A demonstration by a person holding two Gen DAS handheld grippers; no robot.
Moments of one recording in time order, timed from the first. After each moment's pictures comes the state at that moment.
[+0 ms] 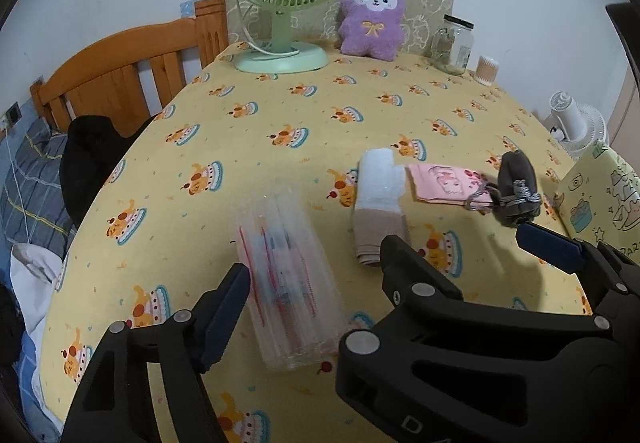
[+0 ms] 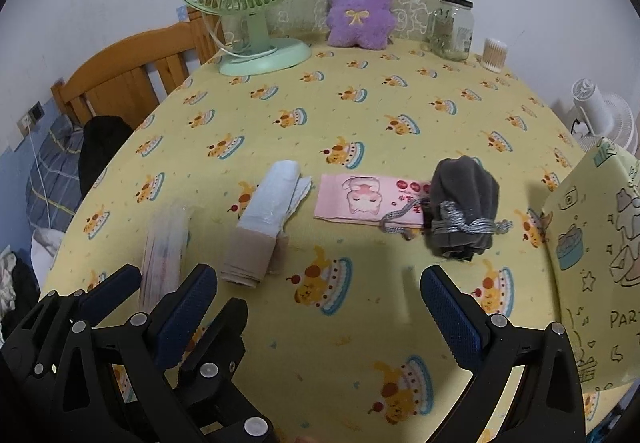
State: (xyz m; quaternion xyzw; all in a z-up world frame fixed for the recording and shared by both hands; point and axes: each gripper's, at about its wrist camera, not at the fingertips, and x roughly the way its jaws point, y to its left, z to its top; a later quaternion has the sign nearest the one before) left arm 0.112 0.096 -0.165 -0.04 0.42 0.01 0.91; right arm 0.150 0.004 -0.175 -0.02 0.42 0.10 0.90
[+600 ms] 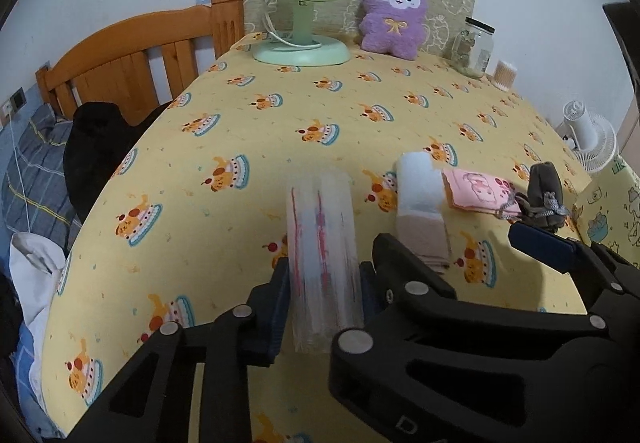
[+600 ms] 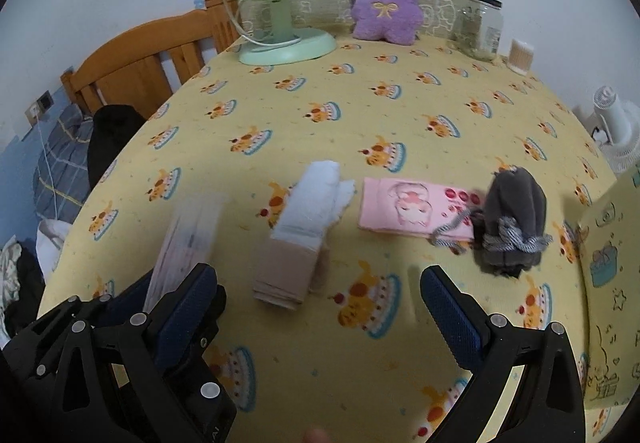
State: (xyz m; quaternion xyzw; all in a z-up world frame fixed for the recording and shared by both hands) left arm 0.124 0.120 -0.170 -0.06 0.42 0.02 0.90; right arm 0.165 0.030 -0.183 -0.03 0.43 0.12 0.89
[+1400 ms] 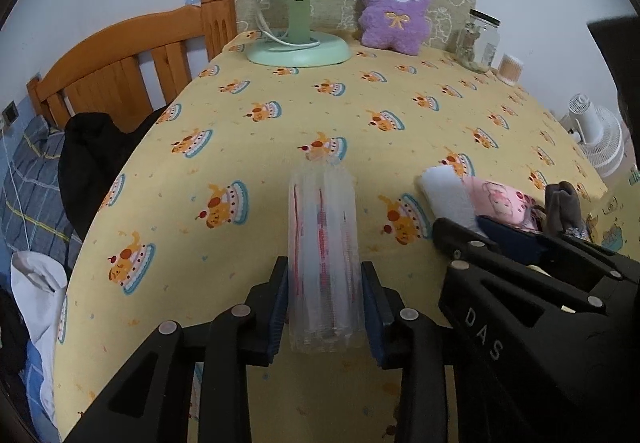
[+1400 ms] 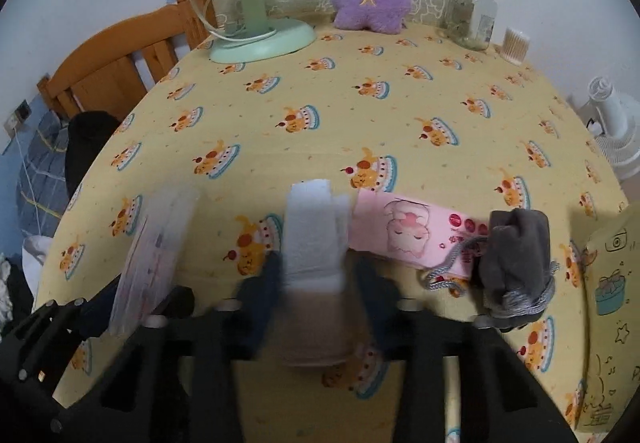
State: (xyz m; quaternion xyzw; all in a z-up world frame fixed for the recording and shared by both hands) left arm 0.150 0.124 -0.170 -0.04 0.44 0.01 0.90; right arm 0.200 0.032 -0.190 -0.03 0.45 0.10 0.89
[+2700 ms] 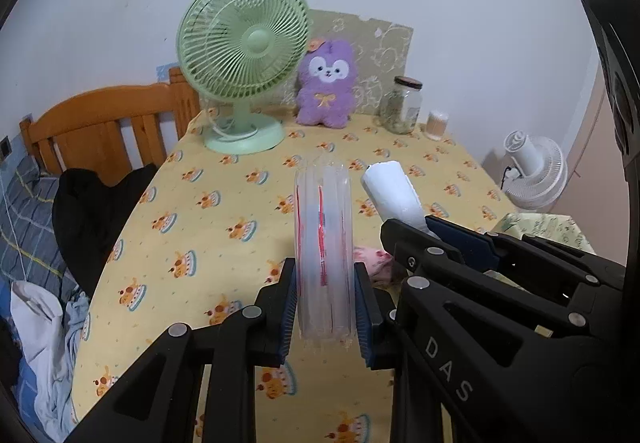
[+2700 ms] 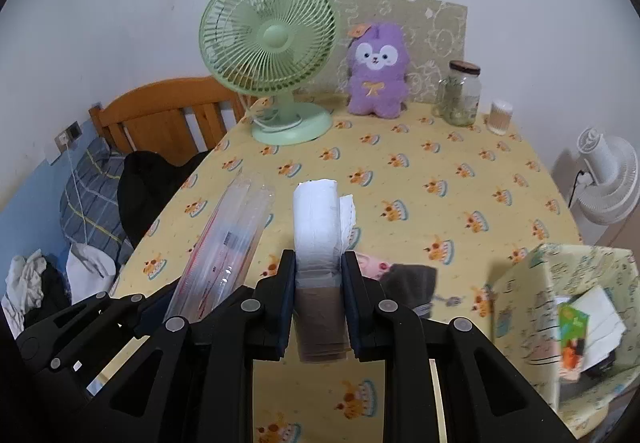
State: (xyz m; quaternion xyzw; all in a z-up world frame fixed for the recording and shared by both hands) left arm 0.099 0.055 -0.063 -0.04 0.35 -0.04 0.94; right arm 0.135 -0.029 -0.071 -0.02 0.36 0.16 0.92
